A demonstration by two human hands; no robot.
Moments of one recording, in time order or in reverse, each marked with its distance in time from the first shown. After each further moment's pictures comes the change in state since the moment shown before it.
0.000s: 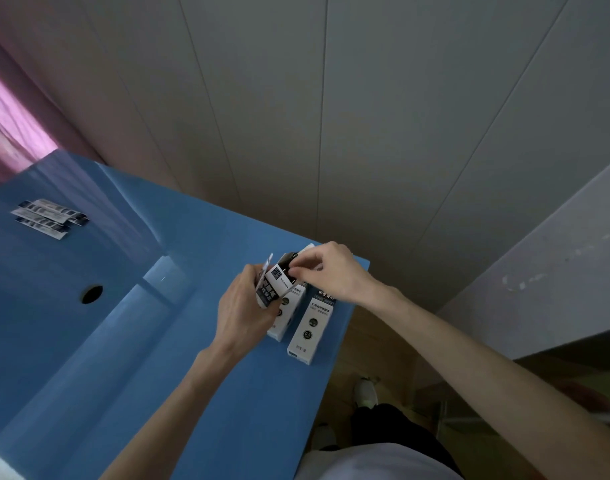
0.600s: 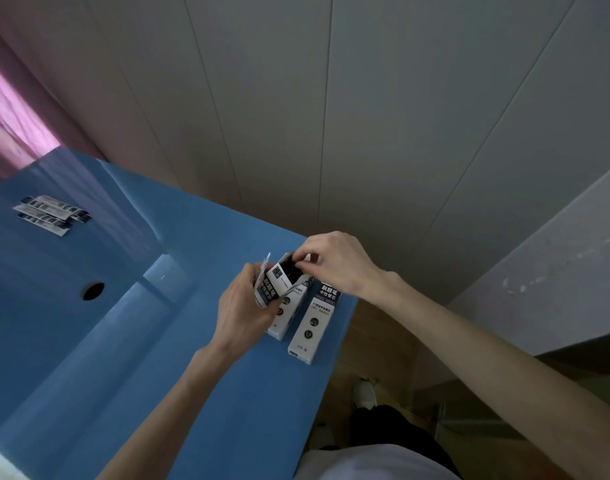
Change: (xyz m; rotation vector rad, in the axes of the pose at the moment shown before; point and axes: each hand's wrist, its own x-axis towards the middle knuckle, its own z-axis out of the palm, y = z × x) left_hand -0.002 -0.002 -0.004 -0.068 -0.001 0.042; right_hand 0.011 0.001 -0.011 -0.392 0.060 -0.300
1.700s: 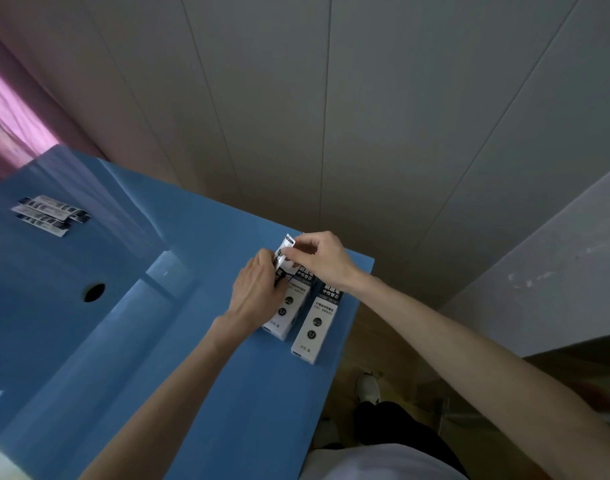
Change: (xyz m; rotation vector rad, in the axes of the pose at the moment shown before) left_hand 0.047 -0.004 0.021 0.293 -0.120 0.065; right_hand 0.022 0.011 0.044 0.748 0.047 0.331
